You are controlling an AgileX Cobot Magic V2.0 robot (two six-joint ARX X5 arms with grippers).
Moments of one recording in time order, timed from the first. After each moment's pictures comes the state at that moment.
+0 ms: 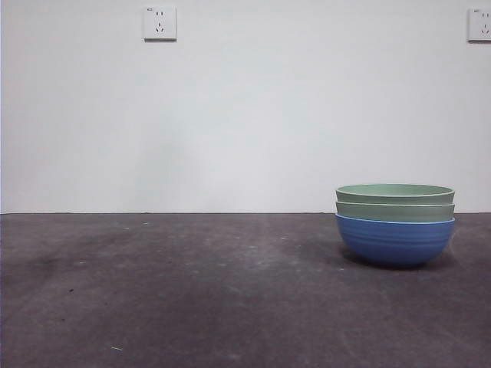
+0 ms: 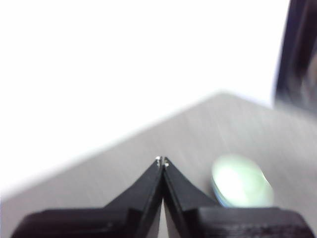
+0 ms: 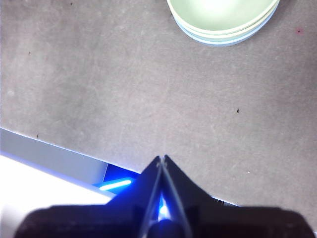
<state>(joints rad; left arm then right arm) -0.27 0.94 1.56 -0.72 0.30 0.12 0.30 0.98 1.17 -1.25 -0.23 0.10</state>
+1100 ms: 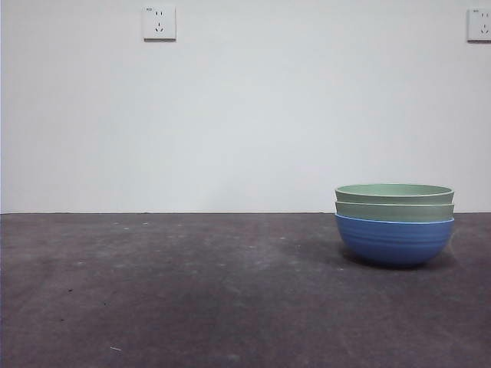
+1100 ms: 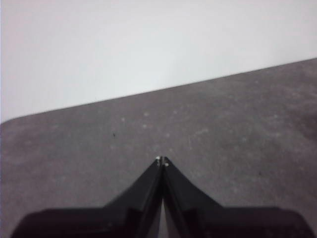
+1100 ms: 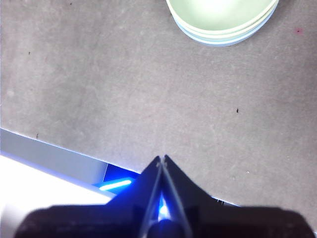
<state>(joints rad) 0.03 0.04 0.08 -0.09 0.21 0.12 0.29 0.98 1.17 -1.25 -0.23 0.10</state>
